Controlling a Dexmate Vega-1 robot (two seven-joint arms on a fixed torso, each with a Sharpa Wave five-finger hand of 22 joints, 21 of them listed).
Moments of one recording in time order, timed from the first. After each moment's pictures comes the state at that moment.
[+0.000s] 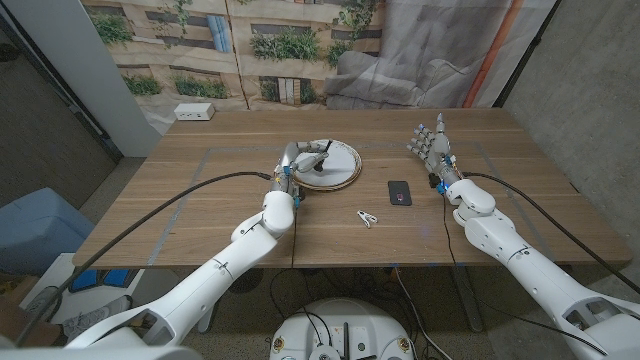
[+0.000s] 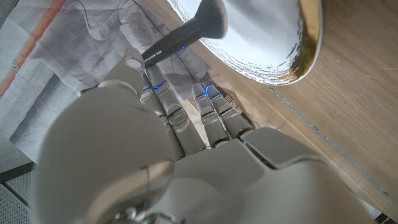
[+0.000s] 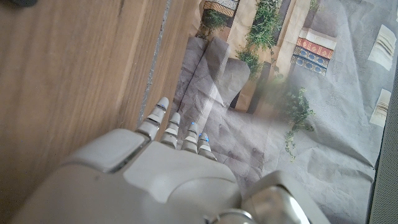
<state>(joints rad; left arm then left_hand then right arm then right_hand) 0.86 0.40 0.59 -1.54 0.08 0.02 0.56 1.08 0.03 0.36 -0.17 0.17 1.15 -0.16 0.21 0.18 1.19 -0.23 0.19 0.18 0.56 -0.05 0.17 0.16 0.42 -0.04 0.20 0.17 -0.84 -0.51 -0.37 -1.30 0.65 0.29 0.03 -0.02 0.06 -0.10 0.18 0.30 -0.07 -0.03 0.22 0.26 0.00 0.01 0.22 0.35 -0.01 0.05 0.25 0.45 0.11 0.14 0.34 0.20</state>
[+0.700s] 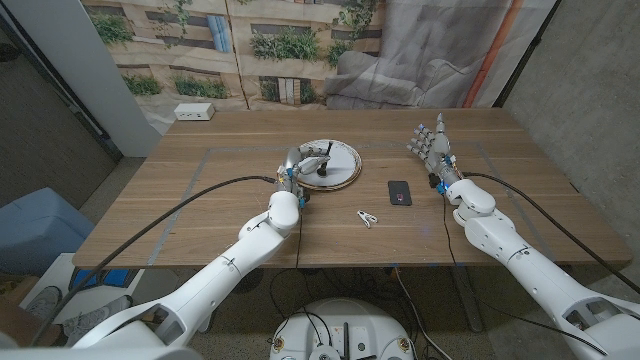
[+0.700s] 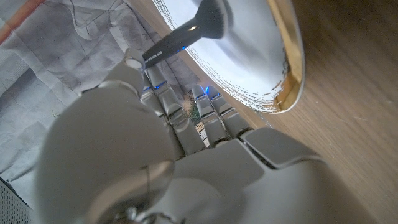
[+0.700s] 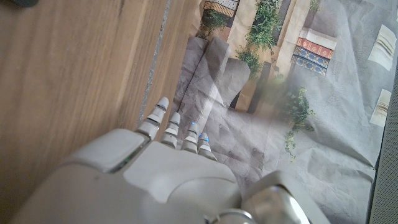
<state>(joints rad) 0.83 0.36 0.60 -1.48 -0.02 0.04 0.56 1.08 0.03 0.35 -0.17 0.17 1.14 -0.15 0.21 0.19 1.18 -0.22 0.19 0.19 0.55 -0.05 0.17 0.16 0.42 -0.04 0.20 0.17 -0.84 -0.51 -0.37 -1.30 0.65 0.29 0.03 -0.02 0.06 -0.10 0.18 0.30 -0.07 -0.03 0.22 0.26 0.00 0.01 0.22 0.35 -0.01 0.05 0.25 0.45 0.11 0.14 0.34 0.20</state>
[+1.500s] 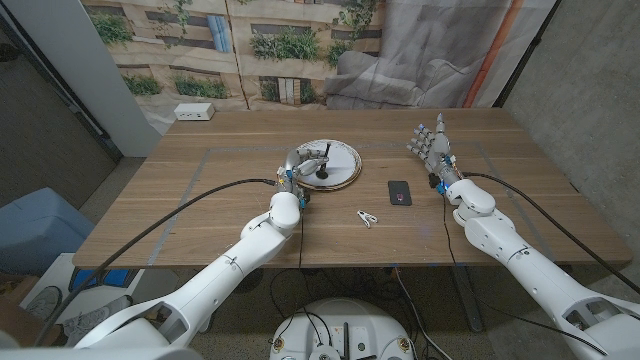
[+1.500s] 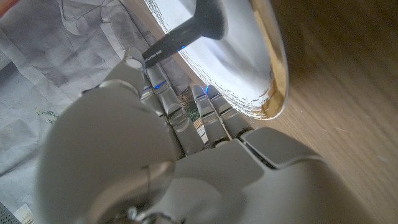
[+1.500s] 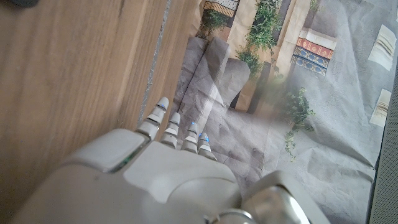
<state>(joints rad) 0.82 0.35 0.61 -1.46 -0.06 0.05 0.58 1.09 0.03 0.35 -0.17 0.18 1.15 -0.14 0.20 0.19 1.19 -0.23 0.19 0.19 0.55 -0.05 0.17 0.16 0.42 -0.04 0.20 0.17 -0.84 -0.51 -0.37 -1.30 0.65 0.29 0.03 -0.02 0.06 -0.10 0.18 0.30 -0.07 -0.03 0.22 0.26 0.00 0.00 0.22 0.35 -0.01 0.05 0.25 0.45 0.11 0.14 0.34 0.20</state>
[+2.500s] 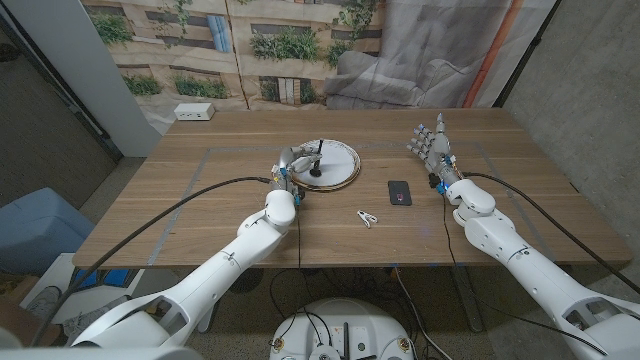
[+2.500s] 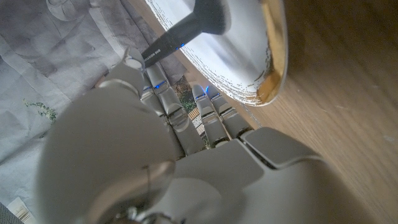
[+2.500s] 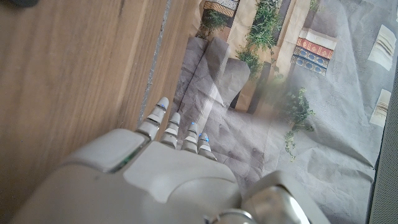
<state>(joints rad) 0.80 0.35 0.60 -1.40 -0.07 0.01 0.60 1.09 0.03 0.34 -0.17 0.18 1.15 -0.14 0.20 0.19 1.20 -0.22 0.19 0.19 0.55 -0.05 0.17 0.16 0.42 -0.04 0.20 0.17 -0.84 -0.51 -0.37 -1.30 0.65 0.29 0.03 -0.02 0.06 -0.10 0.18 0.30 -0.07 -0.03 0.22 0.26 0.00 0.00 0.22 0.35 -0.01 0.05 0.25 0.45 0.11 0.14 0.34 0.20</state>
